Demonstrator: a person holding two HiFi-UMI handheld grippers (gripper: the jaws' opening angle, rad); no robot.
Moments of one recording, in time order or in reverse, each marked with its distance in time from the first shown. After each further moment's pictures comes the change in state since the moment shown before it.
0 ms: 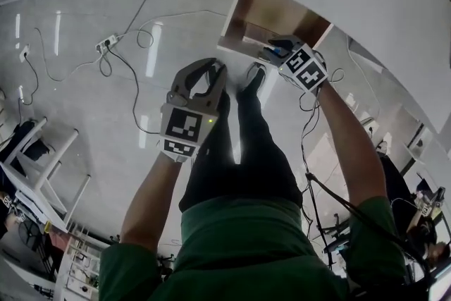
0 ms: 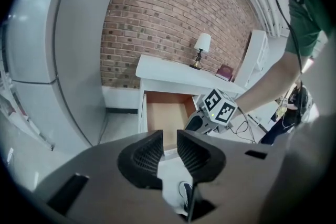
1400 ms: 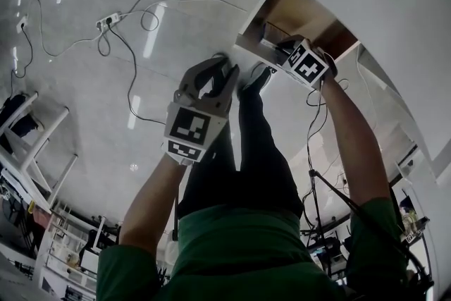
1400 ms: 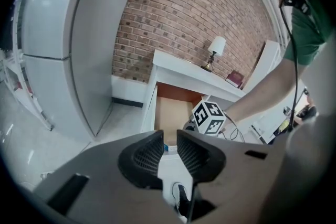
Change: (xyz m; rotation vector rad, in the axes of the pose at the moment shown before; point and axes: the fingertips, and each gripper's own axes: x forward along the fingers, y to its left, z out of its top) left arm 0.007 0.028 -0.033 -0.152 -0.001 0.032; right arm 0.075 0.000 -0.031 -0.151 0.294 0.117
